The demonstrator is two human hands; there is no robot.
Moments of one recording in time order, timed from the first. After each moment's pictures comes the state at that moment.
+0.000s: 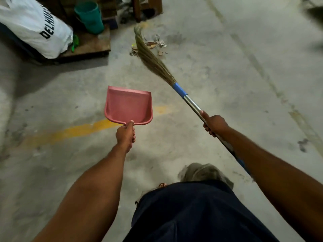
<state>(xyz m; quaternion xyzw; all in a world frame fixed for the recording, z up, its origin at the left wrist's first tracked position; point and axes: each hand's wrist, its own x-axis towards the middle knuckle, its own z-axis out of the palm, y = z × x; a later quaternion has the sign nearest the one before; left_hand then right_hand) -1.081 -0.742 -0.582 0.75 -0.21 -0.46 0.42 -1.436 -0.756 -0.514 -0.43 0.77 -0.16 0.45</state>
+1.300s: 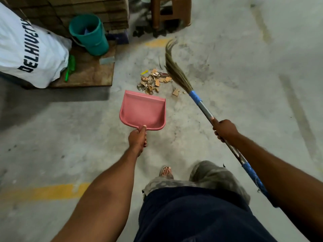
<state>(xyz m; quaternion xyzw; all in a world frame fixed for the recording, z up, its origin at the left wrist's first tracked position) -1.113 -1.565 -0.619 0.80 -0.14 -0.47 0.36 -1.452 -1.654 -0.586 -0.43 0.77 -0.06 0.46</state>
